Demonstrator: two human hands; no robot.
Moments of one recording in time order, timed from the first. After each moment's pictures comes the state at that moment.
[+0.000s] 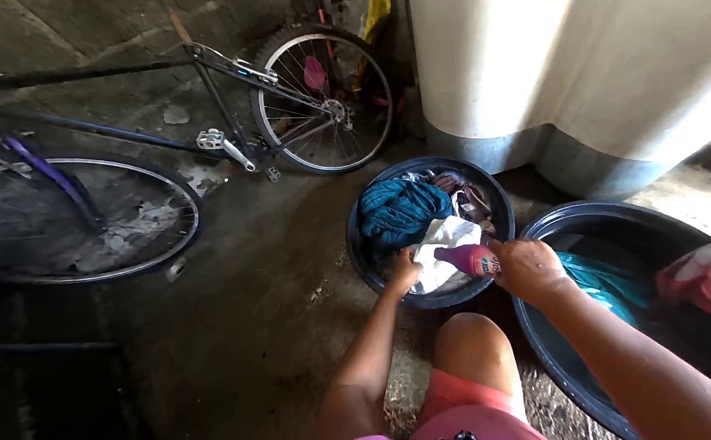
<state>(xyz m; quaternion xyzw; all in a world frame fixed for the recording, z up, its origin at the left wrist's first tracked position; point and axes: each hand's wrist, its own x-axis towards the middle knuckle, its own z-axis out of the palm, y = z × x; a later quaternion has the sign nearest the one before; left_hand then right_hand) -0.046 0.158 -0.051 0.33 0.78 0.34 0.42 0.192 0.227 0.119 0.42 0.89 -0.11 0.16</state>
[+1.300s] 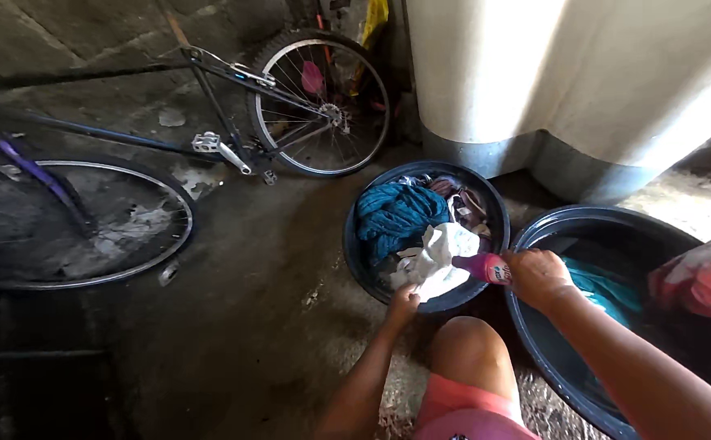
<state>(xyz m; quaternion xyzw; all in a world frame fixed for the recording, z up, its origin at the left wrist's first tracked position) -0.022 0.095 -0.077 0.43 0.75 0.33 0.37 0.215 0.237 0.094 0.46 0.86 -0.10 0.19</state>
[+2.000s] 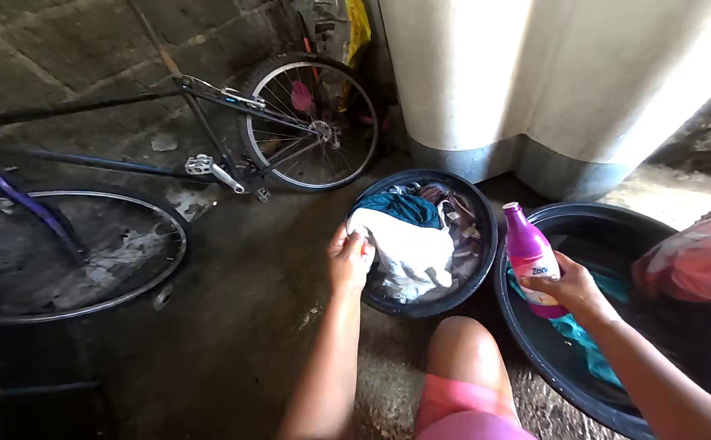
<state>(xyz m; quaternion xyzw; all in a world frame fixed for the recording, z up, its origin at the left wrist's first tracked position) -0.041 0.126 0.110 0.32 0.52 0.76 0.21 0.308 0.231 0.048 0.50 0.62 -0.51 -0.32</state>
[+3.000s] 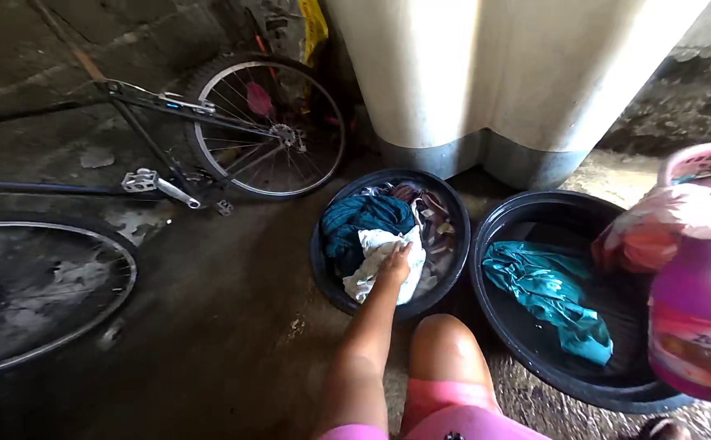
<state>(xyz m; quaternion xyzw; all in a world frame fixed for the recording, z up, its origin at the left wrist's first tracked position) -0.004 0.230 -0.045 0.57 0.78 -0.03 0.26 0.489 0.137 0.075 0.56 0.55 -0.41 -0.46</state>
